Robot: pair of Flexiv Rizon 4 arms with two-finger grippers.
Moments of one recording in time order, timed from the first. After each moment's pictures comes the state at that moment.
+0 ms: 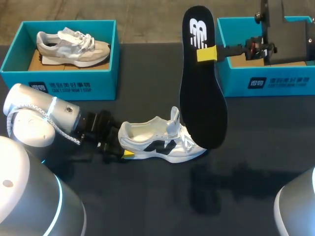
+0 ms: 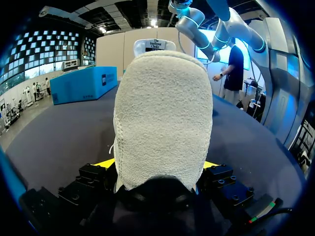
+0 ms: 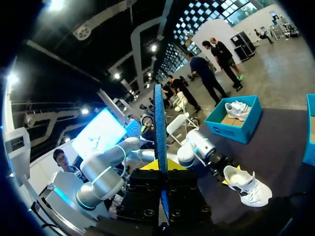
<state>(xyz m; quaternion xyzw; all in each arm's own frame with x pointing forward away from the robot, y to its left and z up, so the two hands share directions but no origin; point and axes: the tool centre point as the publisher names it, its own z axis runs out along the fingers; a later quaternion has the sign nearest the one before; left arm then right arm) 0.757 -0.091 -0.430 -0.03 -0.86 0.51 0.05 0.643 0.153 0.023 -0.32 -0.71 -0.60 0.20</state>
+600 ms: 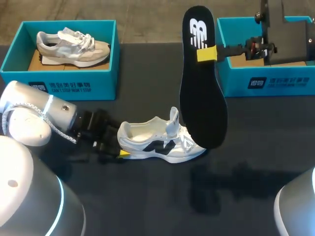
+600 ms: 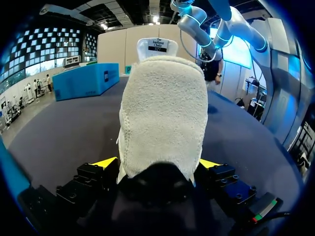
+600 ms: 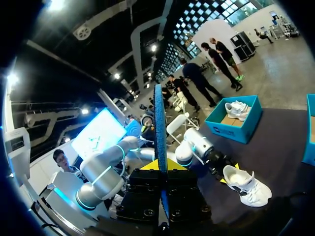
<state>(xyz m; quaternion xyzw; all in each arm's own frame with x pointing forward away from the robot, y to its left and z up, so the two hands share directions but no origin) 0.759 -0.073 -0.427 -0.02 -0.87 0.49 0.04 0.643 0.152 0.023 -0.32 -0.71 -0.60 0.20</state>
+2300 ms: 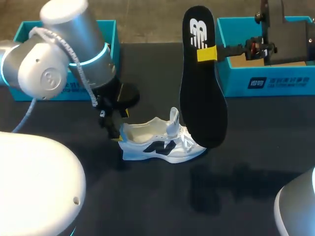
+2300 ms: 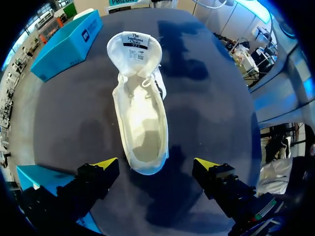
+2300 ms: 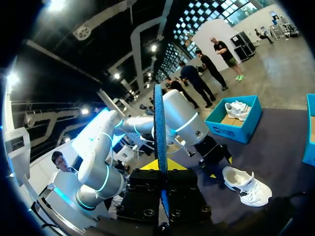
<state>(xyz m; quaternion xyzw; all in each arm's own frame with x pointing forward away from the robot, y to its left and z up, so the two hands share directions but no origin) 0.743 -0.061 -0.312 -0.06 -0.99 0.10 0.03 0.643 0.152 0.023 -0.32 -0.71 -0.60 0.20</state>
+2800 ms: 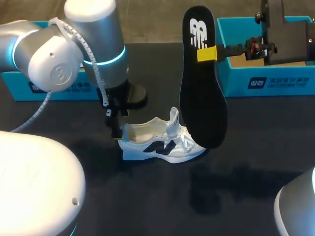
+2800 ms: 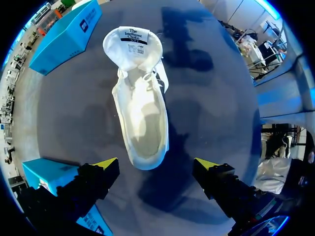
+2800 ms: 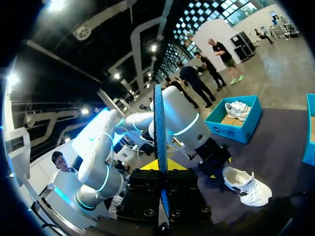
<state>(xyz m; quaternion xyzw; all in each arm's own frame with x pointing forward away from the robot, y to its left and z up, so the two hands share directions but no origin) 0.741 -0.061 -0.303 -0.05 -1.00 0.03 0.01 0.643 0.152 0.023 -0.32 -0.71 -0.60 0.20</state>
